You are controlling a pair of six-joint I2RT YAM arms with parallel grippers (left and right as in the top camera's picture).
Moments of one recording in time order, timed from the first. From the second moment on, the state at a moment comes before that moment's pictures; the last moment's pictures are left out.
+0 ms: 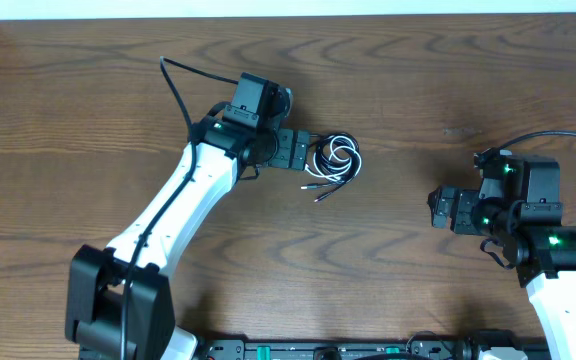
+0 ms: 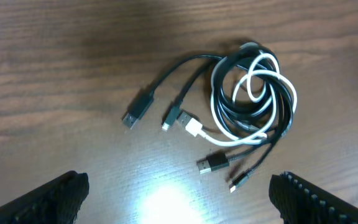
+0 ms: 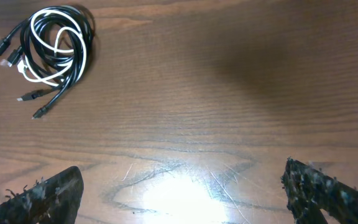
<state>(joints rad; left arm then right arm) -0.39 1.66 1.26 -0.67 0.15 -0.20 0.01 1.00 0.81 -0.81 -0.16 0.16</state>
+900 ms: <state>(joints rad) -0.52 1.95 1.27 -0.26 0.15 -0.23 0.01 1.00 0.81 -0.81 -0.16 0.16</state>
